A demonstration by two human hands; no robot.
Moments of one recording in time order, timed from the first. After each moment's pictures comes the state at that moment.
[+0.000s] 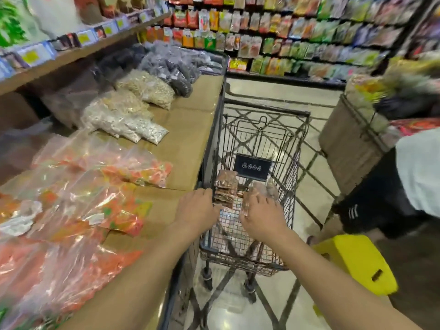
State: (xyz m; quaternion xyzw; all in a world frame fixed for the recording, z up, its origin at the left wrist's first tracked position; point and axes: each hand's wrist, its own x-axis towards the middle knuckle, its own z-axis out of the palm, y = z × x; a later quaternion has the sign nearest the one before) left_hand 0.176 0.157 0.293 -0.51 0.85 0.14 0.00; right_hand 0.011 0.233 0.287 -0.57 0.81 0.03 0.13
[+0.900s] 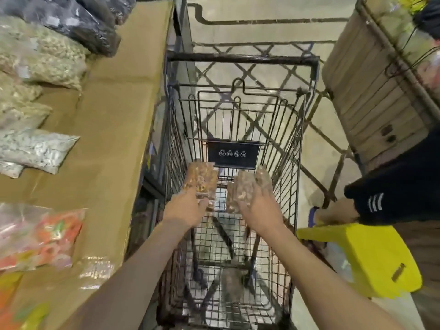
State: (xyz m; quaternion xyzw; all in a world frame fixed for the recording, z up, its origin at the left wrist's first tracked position) left_hand -0.039 -0.081 0.135 -0.56 0.78 0.26 0.12; right_hand -0.211 0.030 0.123 -0.43 0.86 -0.12 0.26
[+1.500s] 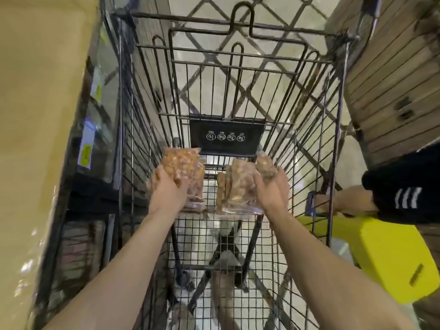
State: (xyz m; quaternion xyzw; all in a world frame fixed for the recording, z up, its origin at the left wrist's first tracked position) left_hand -0.089 -0.178 -0.042 -0.67 0.64 0.38 0.00; right_hand -0.291 -0.058 -0.057 -0.14 0.91 -0.26 0.27
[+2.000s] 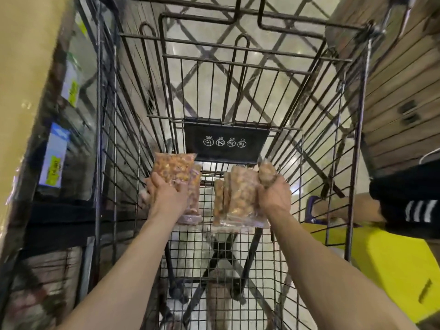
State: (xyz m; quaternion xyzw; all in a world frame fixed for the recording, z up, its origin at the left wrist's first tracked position) left_hand -0.112 -0.206 -0.095 -0.71 0.60 0.37 0.06; right_hand -0.329 -0.086 -0.131 -0.12 0.94 -0.18 0.27
